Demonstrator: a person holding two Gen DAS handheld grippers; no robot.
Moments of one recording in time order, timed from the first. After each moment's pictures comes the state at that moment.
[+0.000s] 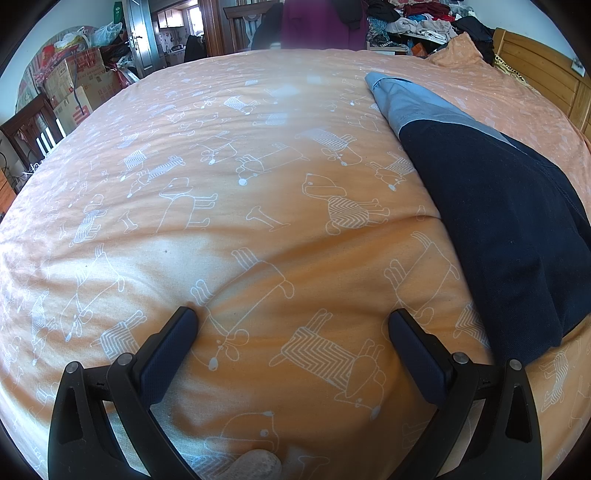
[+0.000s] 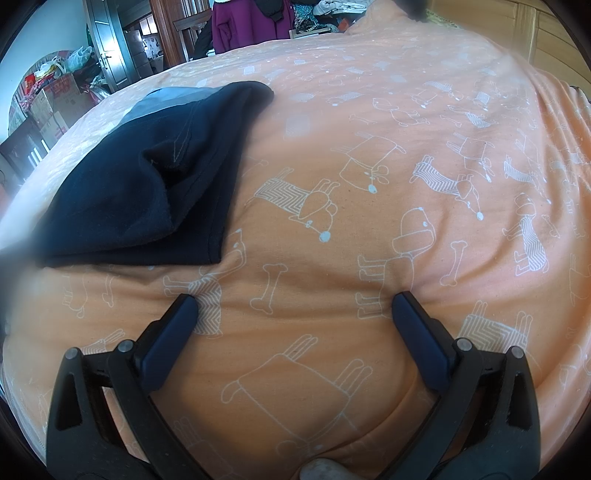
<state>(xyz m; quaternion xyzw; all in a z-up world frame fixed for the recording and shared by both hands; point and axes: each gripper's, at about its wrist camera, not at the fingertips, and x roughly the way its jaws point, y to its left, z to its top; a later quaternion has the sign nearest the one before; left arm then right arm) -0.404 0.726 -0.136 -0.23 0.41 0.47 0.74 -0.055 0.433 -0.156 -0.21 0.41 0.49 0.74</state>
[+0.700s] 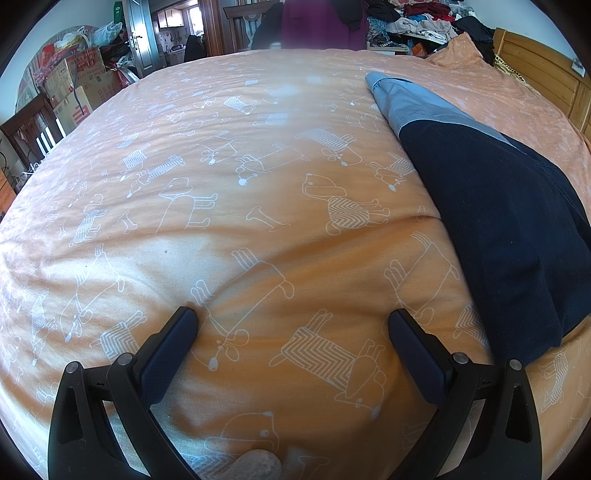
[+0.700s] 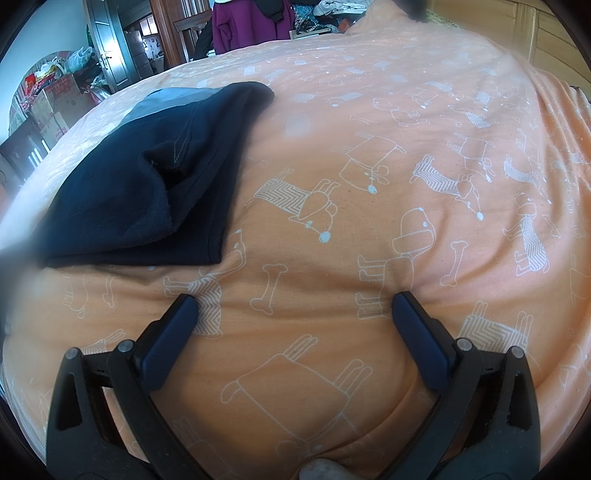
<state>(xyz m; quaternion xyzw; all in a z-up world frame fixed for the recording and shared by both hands) -0.404 0.725 -0.135 -0.23 0.42 0.47 0.74 -0.056 0.436 -0.155 -0.22 0.41 0.49 0.74</state>
